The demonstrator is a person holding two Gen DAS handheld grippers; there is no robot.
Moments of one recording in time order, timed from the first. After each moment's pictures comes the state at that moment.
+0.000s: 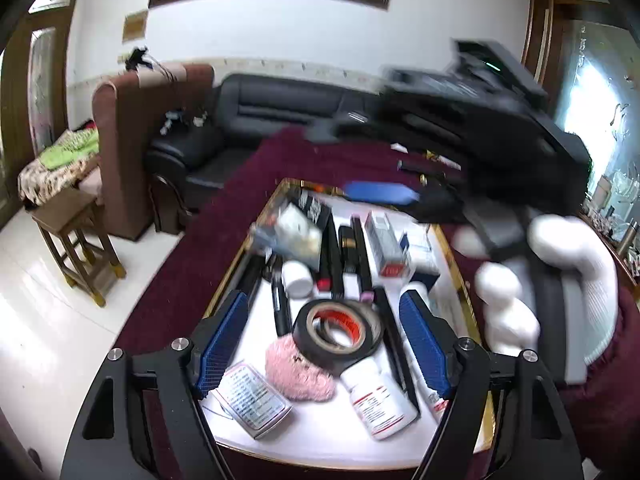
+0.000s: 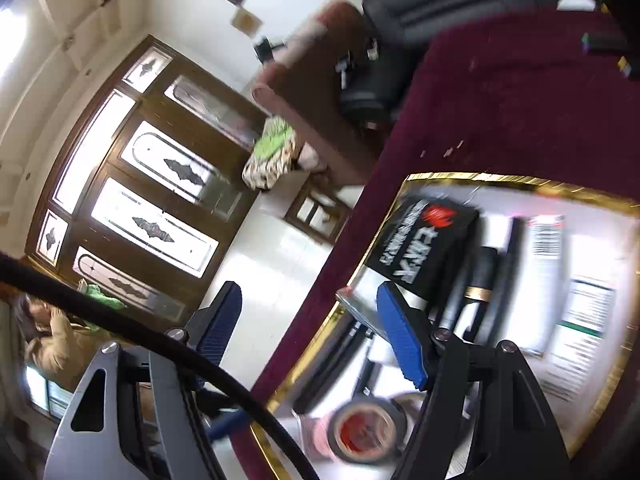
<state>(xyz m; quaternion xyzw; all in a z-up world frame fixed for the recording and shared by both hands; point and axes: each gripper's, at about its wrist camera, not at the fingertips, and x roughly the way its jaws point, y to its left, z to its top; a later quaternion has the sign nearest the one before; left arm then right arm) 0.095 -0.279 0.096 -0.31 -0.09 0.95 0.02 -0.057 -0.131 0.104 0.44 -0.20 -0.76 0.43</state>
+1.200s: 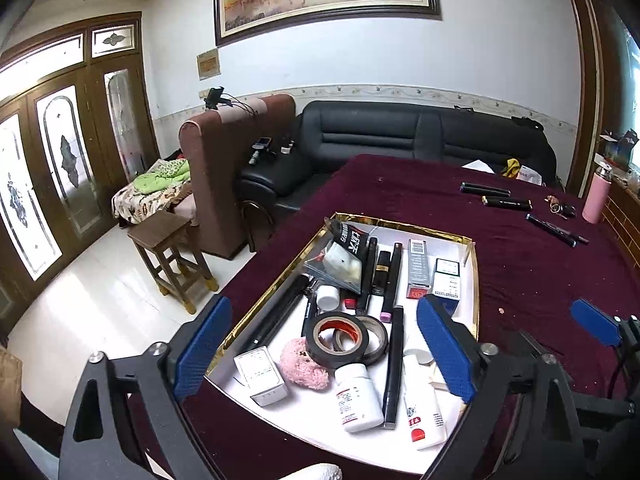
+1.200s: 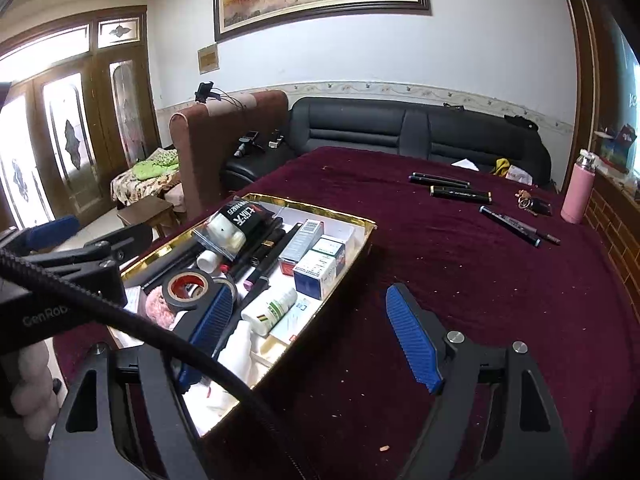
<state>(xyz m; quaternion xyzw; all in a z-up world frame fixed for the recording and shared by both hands) 0.116 -0.206 0.128 -0.29 -0.02 0.94 -0.17 0.104 -0.043 0.115 0.27 0.05 -0.94 0.22</state>
